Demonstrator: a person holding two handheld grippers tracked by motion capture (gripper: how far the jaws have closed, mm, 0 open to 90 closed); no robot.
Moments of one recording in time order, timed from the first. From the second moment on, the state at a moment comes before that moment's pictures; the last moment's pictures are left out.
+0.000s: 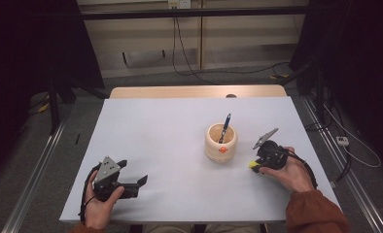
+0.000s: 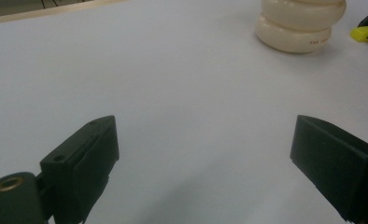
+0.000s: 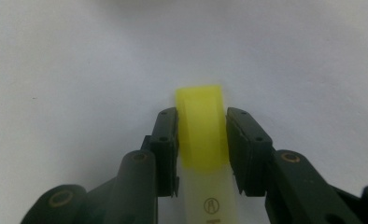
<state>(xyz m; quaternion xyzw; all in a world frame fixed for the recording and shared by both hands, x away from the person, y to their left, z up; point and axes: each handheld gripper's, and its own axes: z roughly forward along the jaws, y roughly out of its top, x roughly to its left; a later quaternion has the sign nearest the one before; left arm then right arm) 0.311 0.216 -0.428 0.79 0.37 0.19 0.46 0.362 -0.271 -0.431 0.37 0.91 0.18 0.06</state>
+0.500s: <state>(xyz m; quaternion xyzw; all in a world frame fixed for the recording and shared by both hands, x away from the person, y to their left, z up) 0.308 0.217 -0.428 0.79 0.37 0.19 0.46 0.363 -0.274 -0.428 0.38 0.90 0.20 0.07</state>
